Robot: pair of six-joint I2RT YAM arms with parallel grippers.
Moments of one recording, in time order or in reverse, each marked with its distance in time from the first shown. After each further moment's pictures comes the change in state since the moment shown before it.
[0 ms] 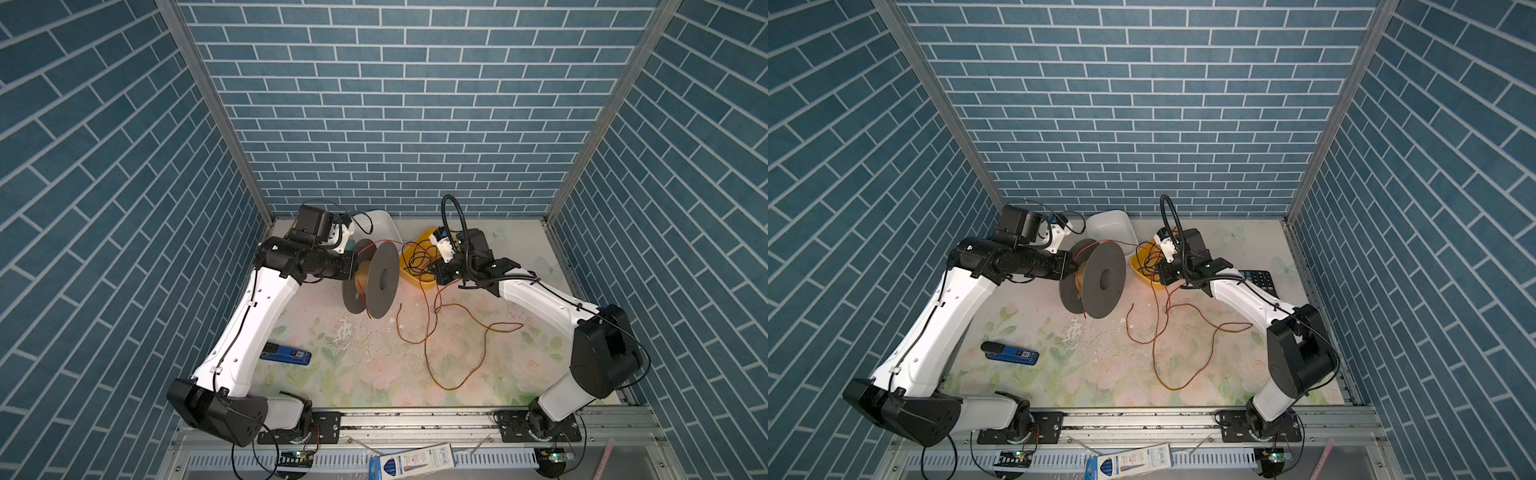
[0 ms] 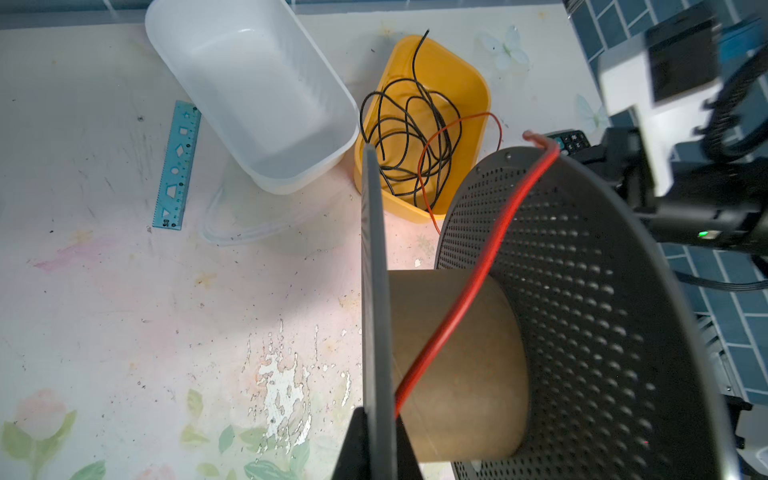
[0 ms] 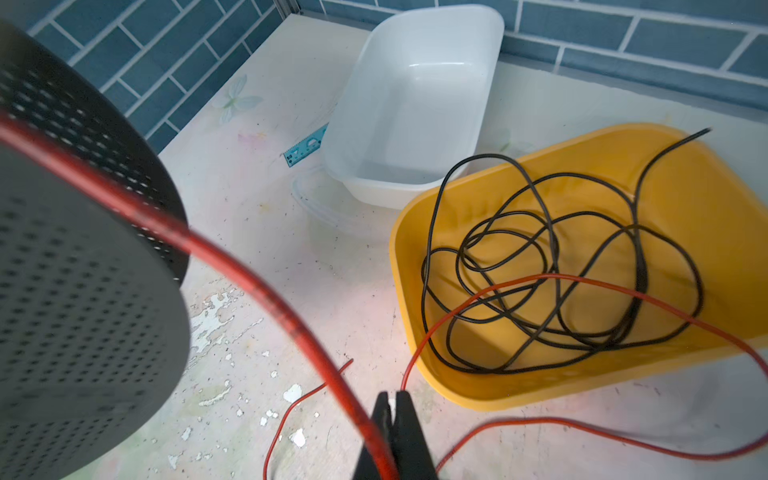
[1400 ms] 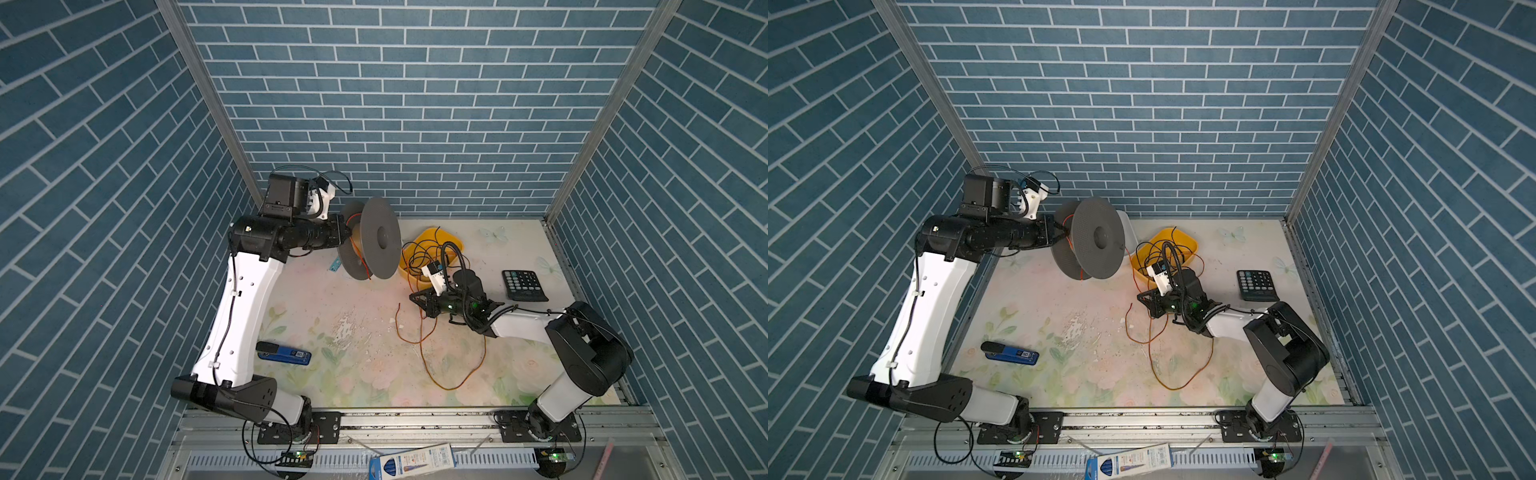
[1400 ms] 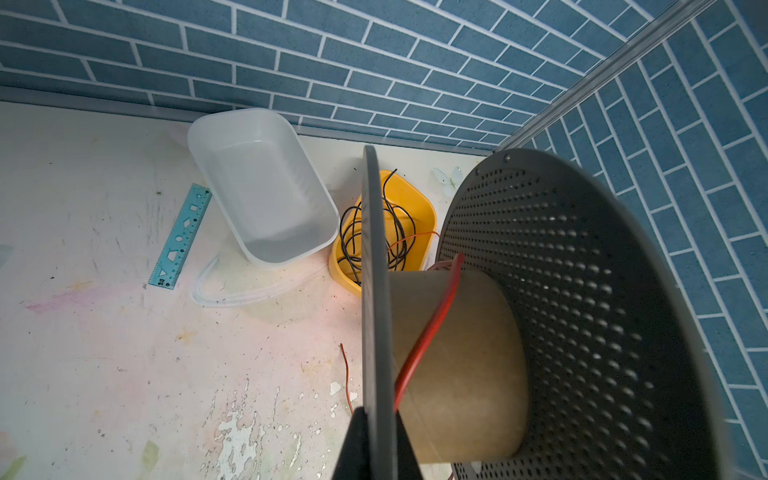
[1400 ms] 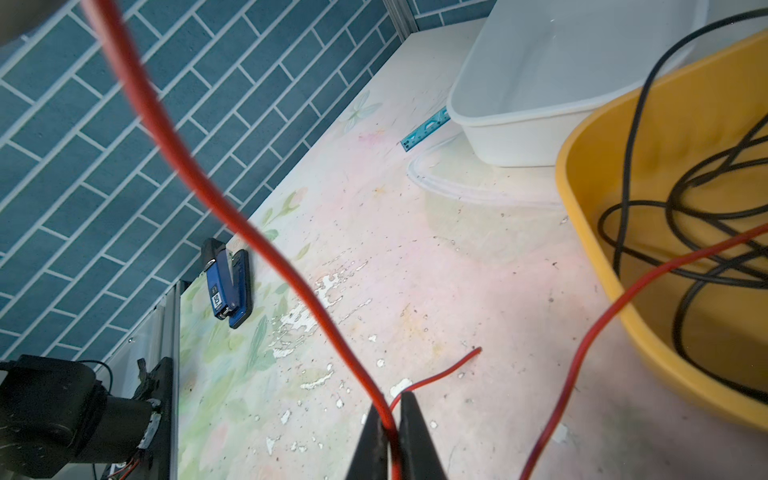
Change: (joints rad) left arm 0.090 0.105 0.325 -0.033 0.090 -0.169; right arm 0.114 0.008 -0.475 0.730 -0.179 0.256
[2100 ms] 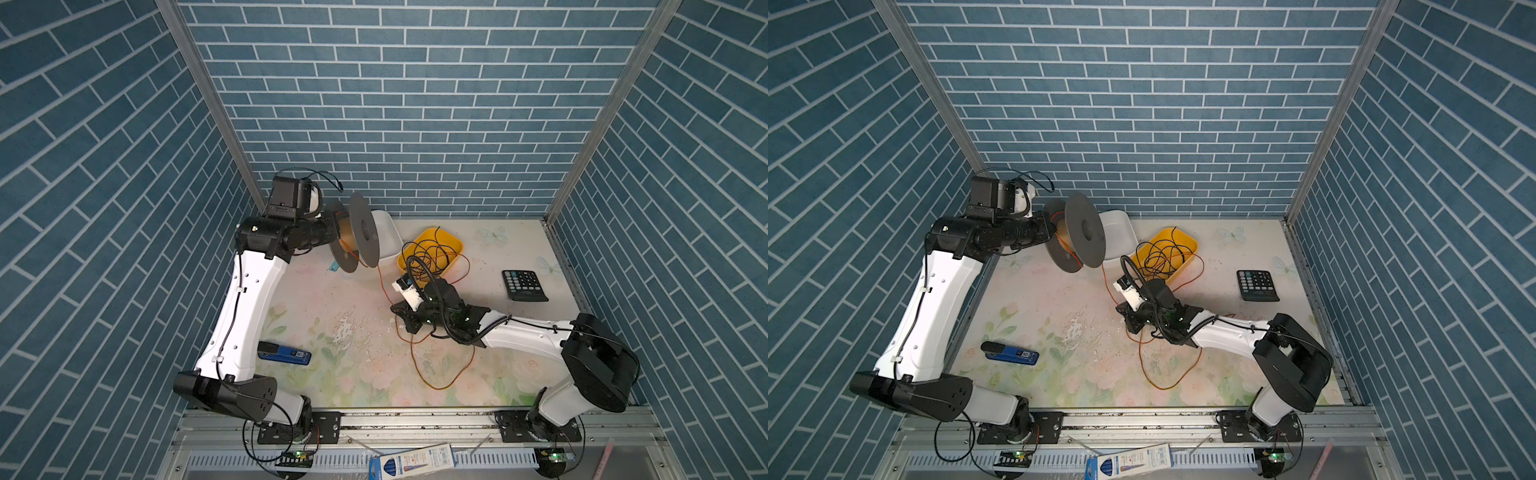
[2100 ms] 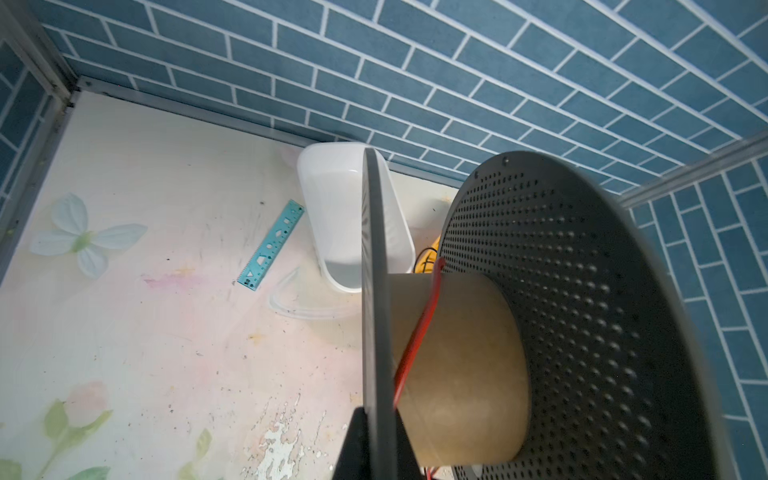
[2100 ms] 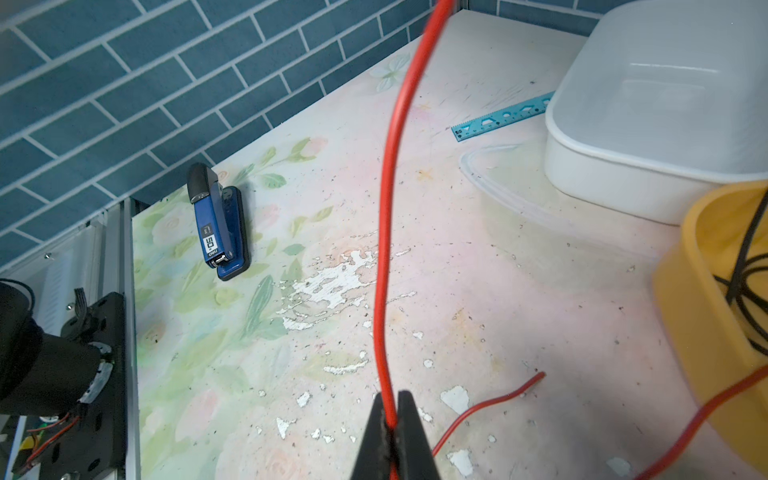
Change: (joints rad) left arm 0.006 0.002 -0.091 0.101 -0.283 -0.120; right arm 0.284 -0.073 0.157 -0.309 0.307 -0.225
